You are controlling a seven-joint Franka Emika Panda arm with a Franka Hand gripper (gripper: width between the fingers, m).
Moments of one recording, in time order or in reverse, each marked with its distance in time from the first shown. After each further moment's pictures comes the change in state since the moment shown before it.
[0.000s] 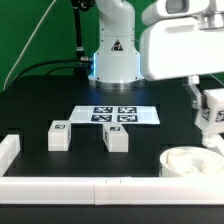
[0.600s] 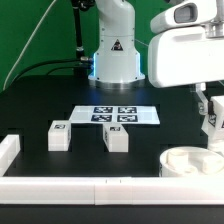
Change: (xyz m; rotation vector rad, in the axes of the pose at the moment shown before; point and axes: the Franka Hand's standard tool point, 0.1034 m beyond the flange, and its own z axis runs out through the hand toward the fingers) arm -0.005 -0.006 0.004 -0.002 -0.032 0.032
